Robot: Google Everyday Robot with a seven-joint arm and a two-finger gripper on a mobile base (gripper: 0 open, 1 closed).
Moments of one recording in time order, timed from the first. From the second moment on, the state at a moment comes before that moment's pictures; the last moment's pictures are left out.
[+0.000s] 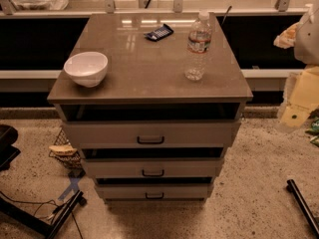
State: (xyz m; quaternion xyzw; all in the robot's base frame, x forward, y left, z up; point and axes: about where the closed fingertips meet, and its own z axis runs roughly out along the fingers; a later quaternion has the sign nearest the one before) arm 0.438 -0.216 0.977 -0.60 0.78 -0.04 0.16
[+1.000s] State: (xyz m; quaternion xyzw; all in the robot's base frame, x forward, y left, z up) arm 0.443 -0.181 0.942 -0.63 0.76 -0.01 0.18
